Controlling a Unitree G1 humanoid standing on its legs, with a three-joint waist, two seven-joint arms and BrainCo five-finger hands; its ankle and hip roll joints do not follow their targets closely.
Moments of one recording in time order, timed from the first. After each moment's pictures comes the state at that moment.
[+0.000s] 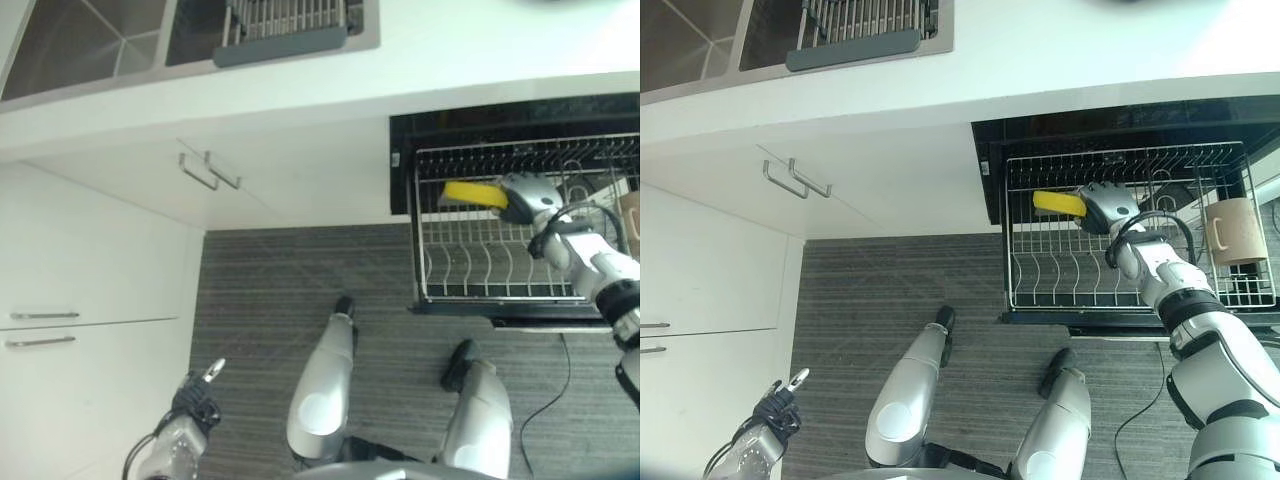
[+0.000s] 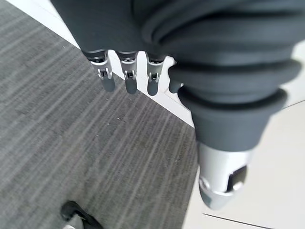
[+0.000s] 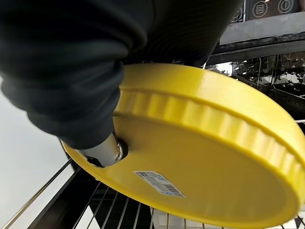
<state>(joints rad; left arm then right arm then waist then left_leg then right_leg) 0.12 0.40 -0.03 0.65 -0.81 0.02 0.20 -0.88 -0.85 0.70 0.93 -0.57 -0.26 -0.39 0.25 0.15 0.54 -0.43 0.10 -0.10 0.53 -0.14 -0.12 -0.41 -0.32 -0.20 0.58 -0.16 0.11</state>
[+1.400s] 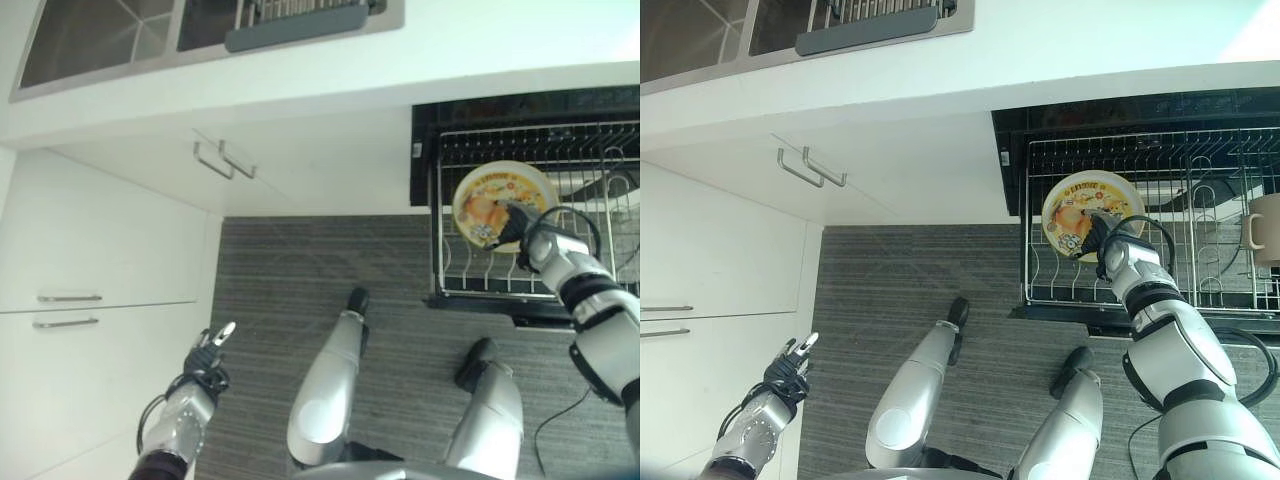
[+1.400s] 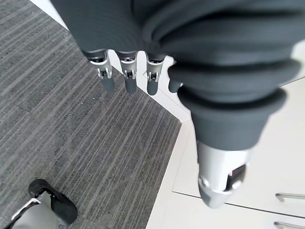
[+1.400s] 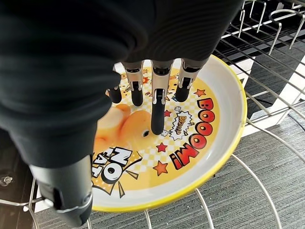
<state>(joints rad) 0.06 0.40 -0.04 0.56 -0.85 0.03 0.17 -0.91 -0.65 0.61 1.17 -0.35 0.01 -0.02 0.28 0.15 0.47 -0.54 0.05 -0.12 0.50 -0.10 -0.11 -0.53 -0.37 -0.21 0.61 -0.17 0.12</state>
